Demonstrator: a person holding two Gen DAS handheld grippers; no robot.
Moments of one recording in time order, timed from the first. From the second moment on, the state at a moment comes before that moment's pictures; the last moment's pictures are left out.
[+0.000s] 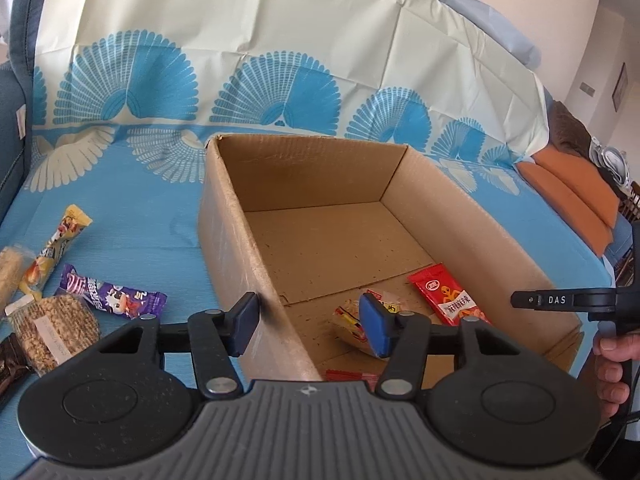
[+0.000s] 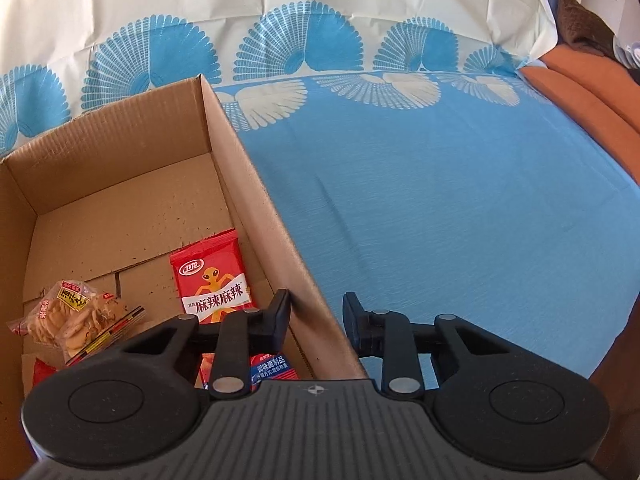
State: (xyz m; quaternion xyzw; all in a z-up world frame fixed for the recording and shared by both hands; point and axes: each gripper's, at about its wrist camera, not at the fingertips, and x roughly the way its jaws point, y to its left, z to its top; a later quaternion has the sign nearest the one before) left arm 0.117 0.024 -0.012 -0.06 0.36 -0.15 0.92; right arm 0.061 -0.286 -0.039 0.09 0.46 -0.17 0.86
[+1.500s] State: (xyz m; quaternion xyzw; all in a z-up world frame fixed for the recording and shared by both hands) left arm 0.050 0.117 0.039 0.07 0.25 -0.10 0.96; right arm 0.039 -0.126 0.031 0.11 0.31 -0.02 0.94
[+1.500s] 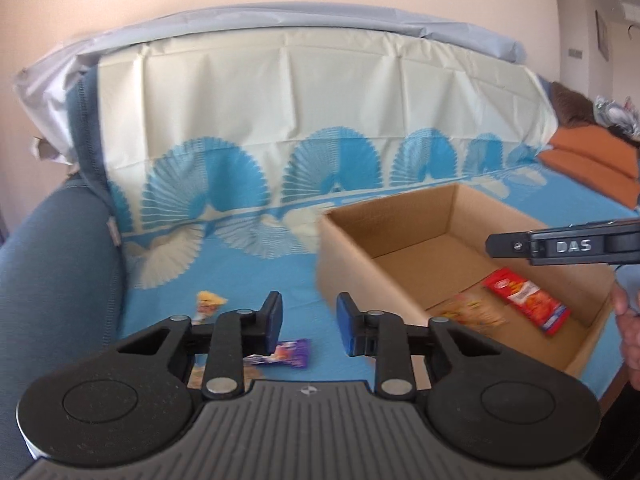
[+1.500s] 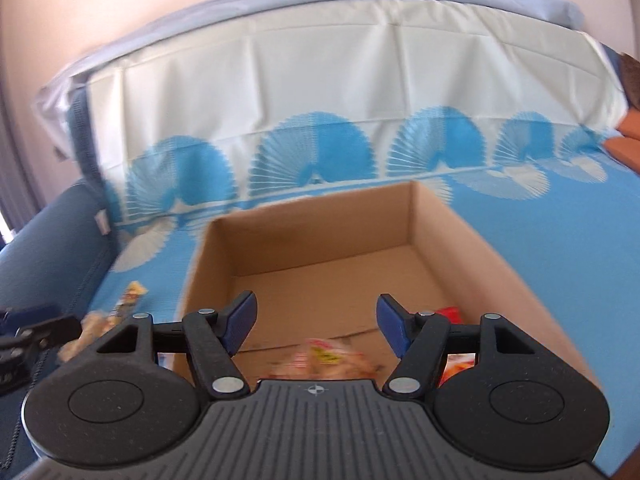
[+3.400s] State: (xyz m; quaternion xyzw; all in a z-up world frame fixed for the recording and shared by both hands) left arm 0.112 0.230 -0.055 0.05 0.47 0.03 0.88; right arm 0.113 0.090 -0.098 0.00 0.43 0.21 0.88
